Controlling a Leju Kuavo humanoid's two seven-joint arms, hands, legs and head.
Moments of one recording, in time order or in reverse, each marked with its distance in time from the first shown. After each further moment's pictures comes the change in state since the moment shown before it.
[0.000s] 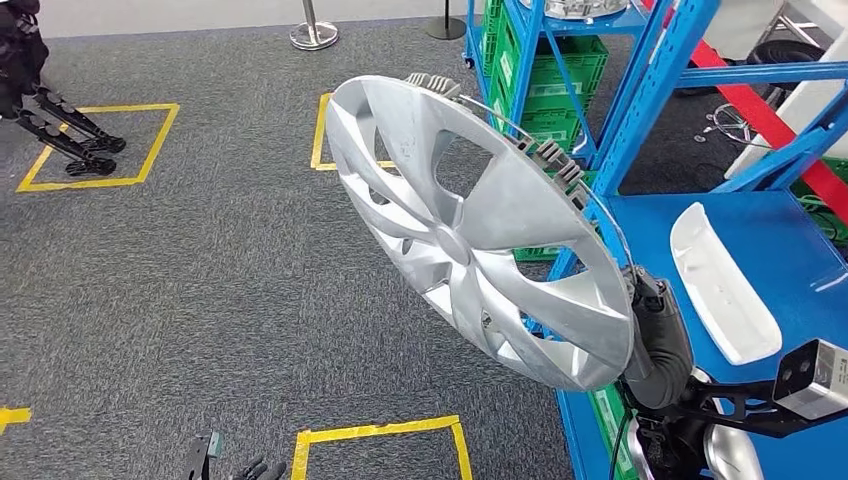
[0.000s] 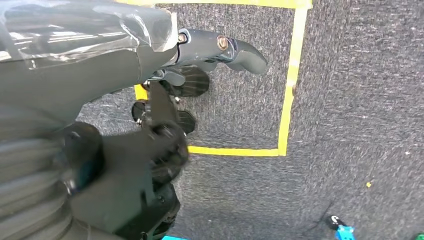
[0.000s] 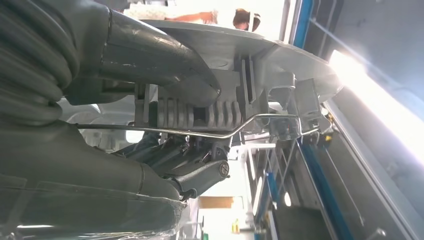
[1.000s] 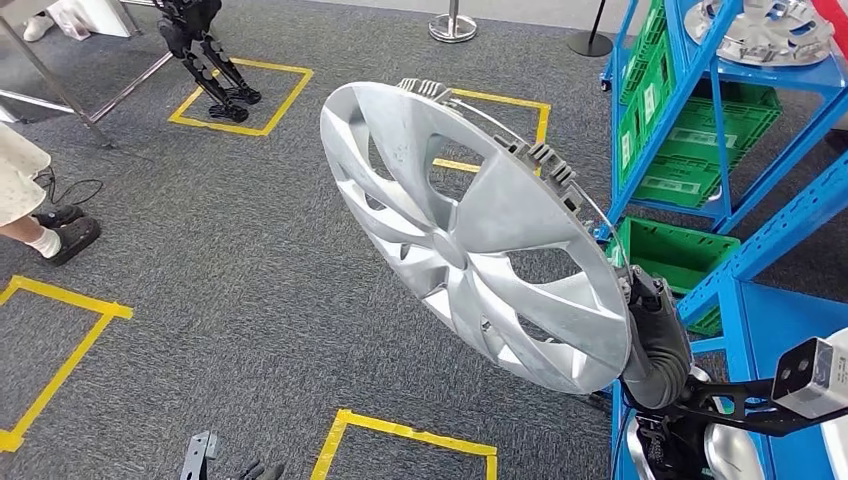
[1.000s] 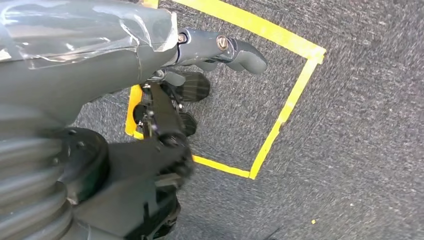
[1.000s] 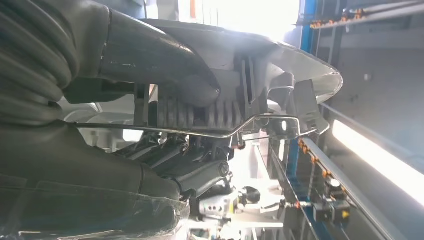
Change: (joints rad) left arm 0.007 0.004 0.000 0.000 0.000 0.008 -0.002; right arm -0.004 0.000 0.002 -0.007 -0.001 0.005 0.014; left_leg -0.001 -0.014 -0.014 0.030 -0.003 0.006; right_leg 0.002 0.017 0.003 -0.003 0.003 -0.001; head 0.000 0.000
